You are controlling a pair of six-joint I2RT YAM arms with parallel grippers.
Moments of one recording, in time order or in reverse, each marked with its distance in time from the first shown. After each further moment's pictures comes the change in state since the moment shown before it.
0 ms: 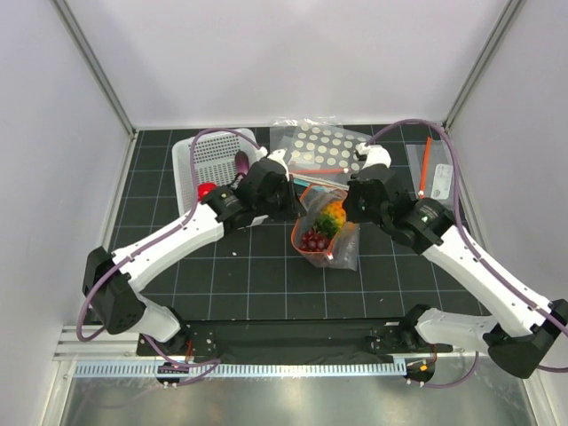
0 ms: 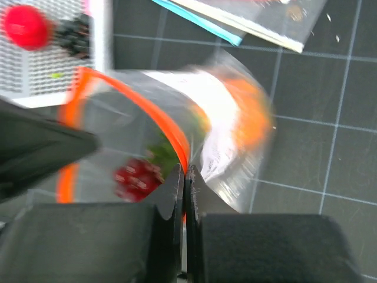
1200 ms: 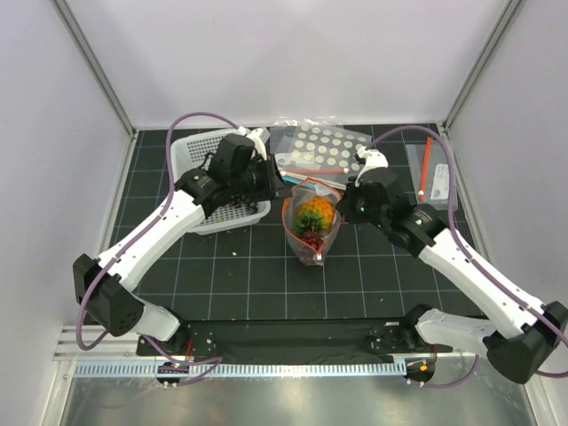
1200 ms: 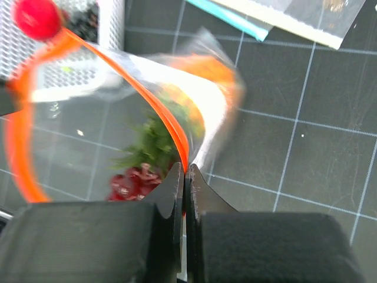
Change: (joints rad) left arm 0.195 -0.031 0.098 -0.094 0.224 0.093; right arm -0.051 0.021 -0.093 0.147 -0.148 -0.010
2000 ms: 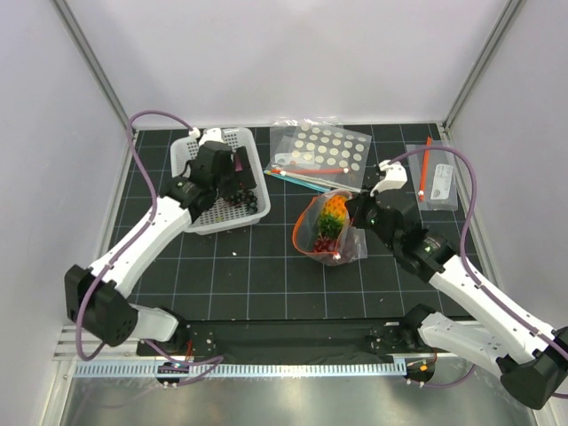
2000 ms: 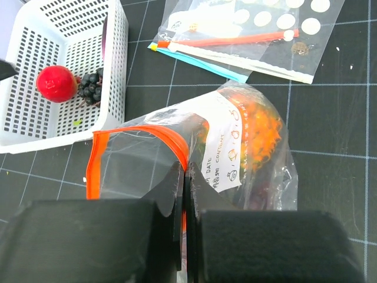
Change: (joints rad) left arm 0.116 -0.100 -0.172 0.056 -0.507 0.117; right arm 0.000 -0.236 -0.267 0.282 0.135 0.034
